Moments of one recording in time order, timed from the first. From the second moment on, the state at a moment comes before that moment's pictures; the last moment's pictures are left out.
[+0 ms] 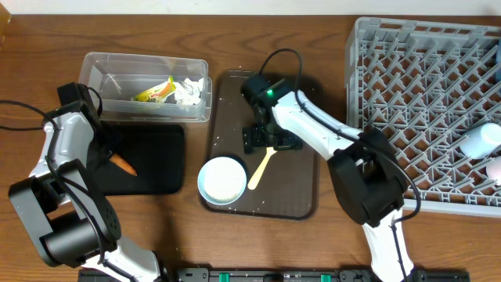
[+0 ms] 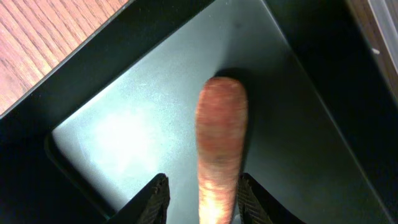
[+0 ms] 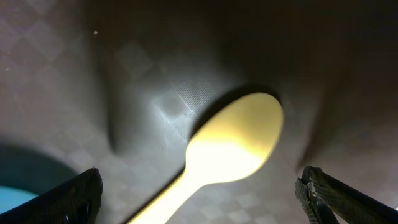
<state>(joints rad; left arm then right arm) 0.41 1.81 1.19 -0.82 -0.14 -0.57 0.64 2.22 1.71 -1.08 -0.09 0.55</state>
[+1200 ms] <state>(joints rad) 0.41 1.81 1.19 -0.82 -0.14 -0.57 0.63 2.25 1.71 -1.05 0.00 0.65</state>
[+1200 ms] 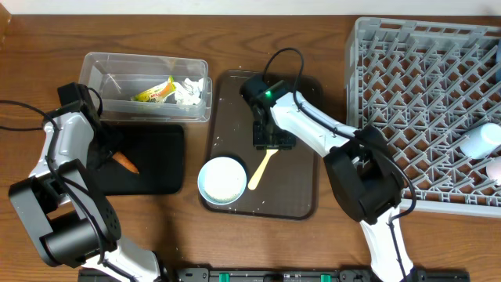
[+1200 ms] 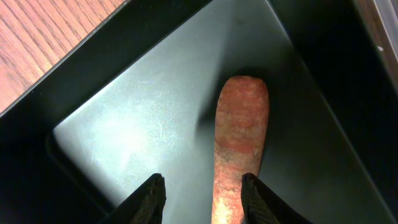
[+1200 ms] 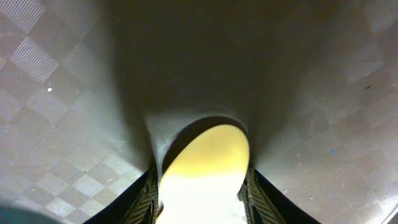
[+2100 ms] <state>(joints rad) 0.41 1.81 1.19 -0.83 -0.14 -0.57 0.56 2.25 1.73 -1.05 0.03 0.50</state>
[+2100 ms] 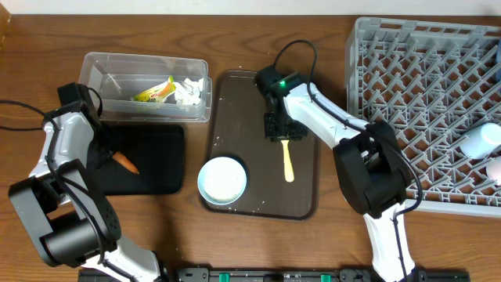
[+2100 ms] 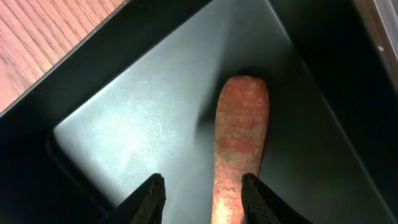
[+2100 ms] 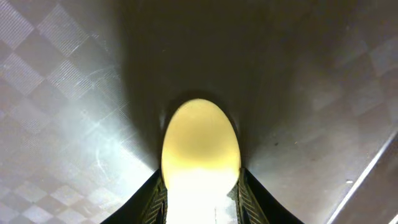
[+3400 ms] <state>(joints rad) 0.41 1.81 1.19 -0.83 -0.14 -0.57 0.49 2.27 1.76 -1.05 0.02 0.37</state>
